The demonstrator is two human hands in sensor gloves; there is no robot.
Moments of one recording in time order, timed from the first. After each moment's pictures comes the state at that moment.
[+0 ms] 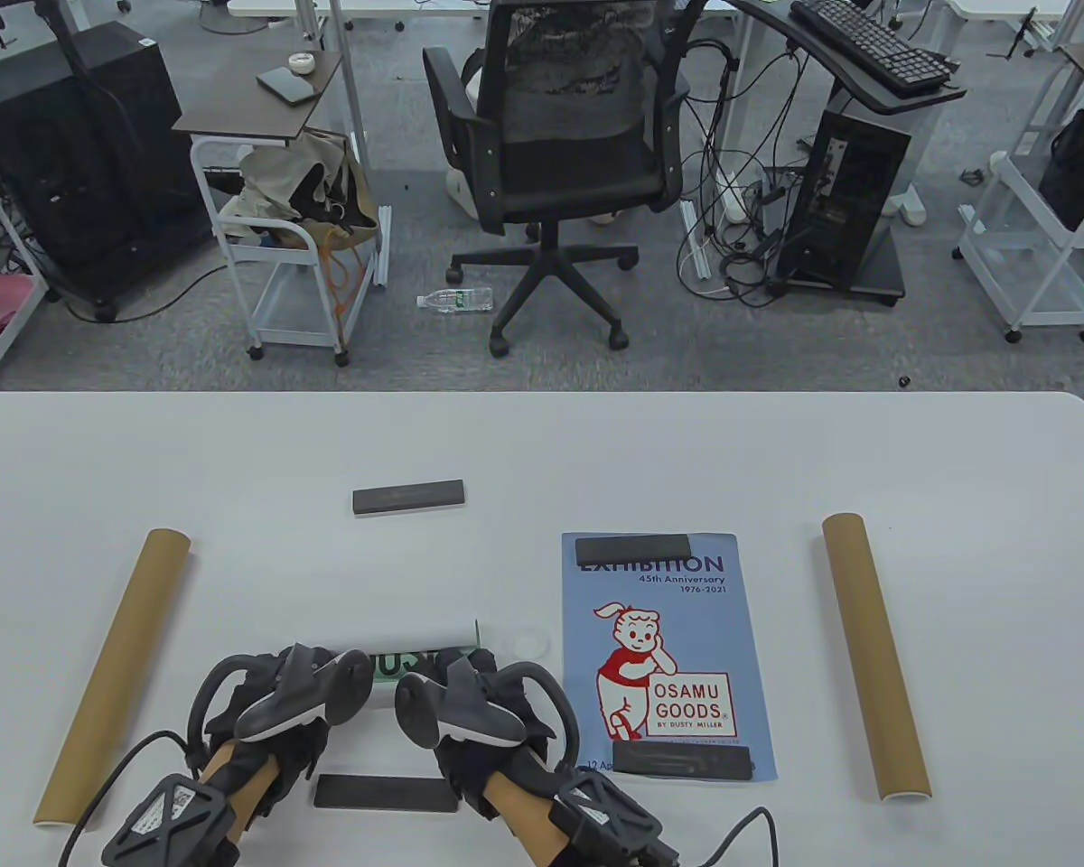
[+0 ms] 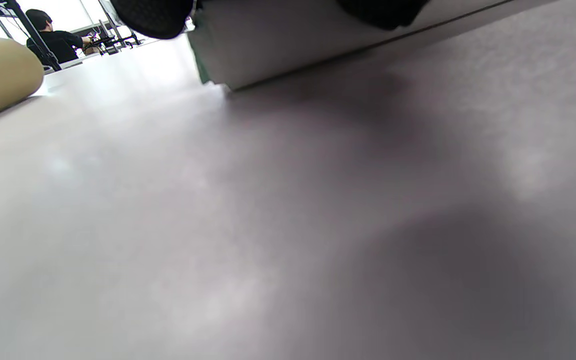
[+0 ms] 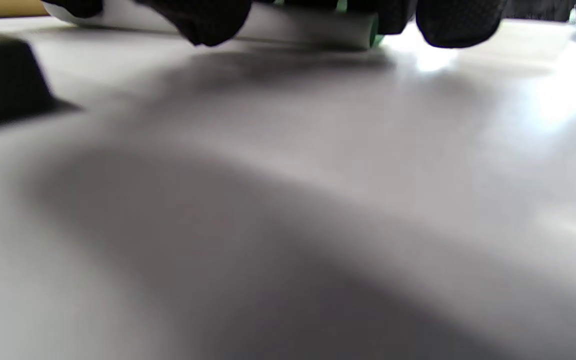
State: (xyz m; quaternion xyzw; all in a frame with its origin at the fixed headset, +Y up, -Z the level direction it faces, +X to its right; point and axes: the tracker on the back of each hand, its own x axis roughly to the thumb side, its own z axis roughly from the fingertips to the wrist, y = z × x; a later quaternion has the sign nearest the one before) left_hand -0.257 -0.775 -0.325 -0.12 -0.10 -0.12 0.98; right_hand -0.085 -0.774 -0.309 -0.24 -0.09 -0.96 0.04
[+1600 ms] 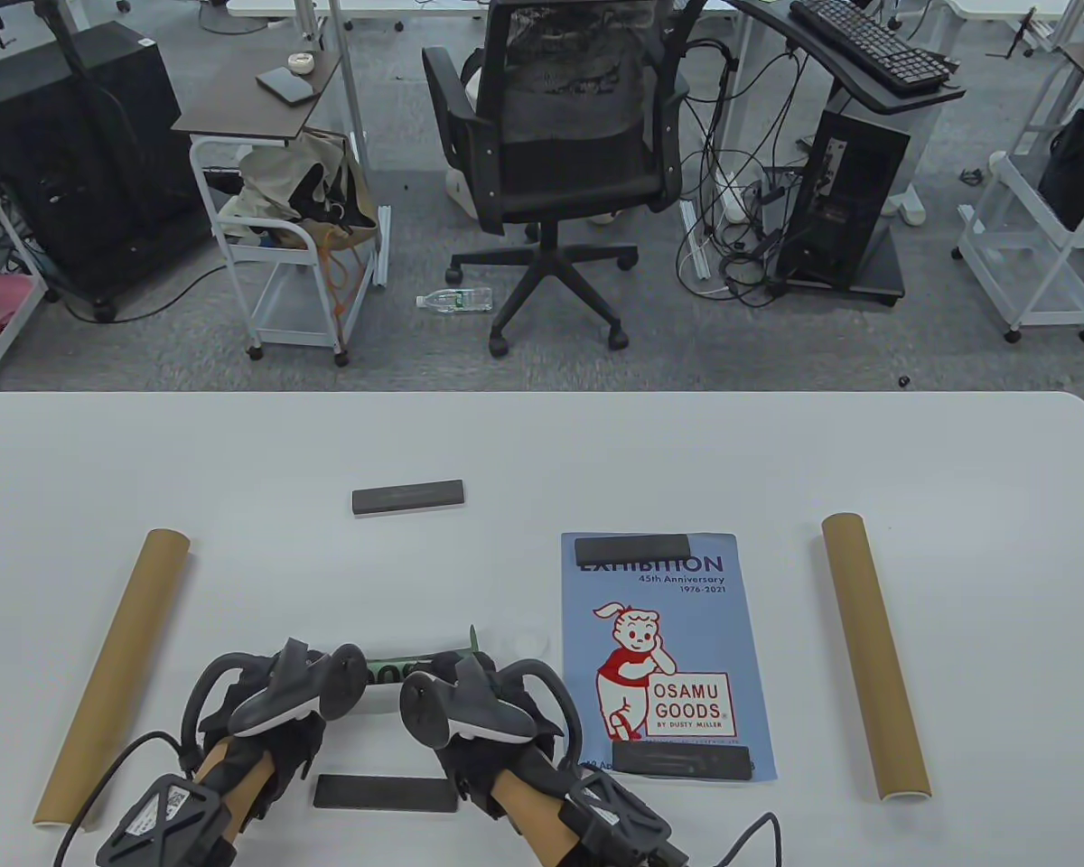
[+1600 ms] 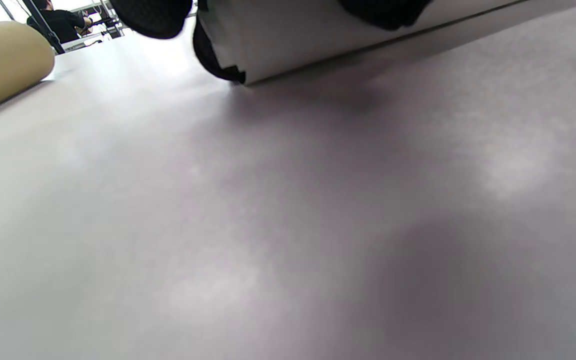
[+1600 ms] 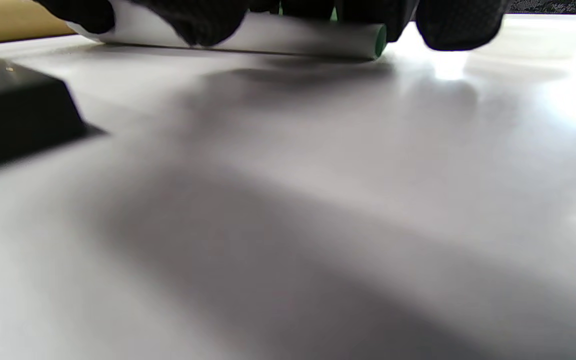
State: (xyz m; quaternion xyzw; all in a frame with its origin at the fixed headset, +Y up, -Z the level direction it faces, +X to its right) left_hand -0.262 -0.775 -0.326 -0.15 -0.09 -0.12 0.98; right_hand -0.081 -0.776 -0.312 -0.27 -0.13 -0.95 0.02
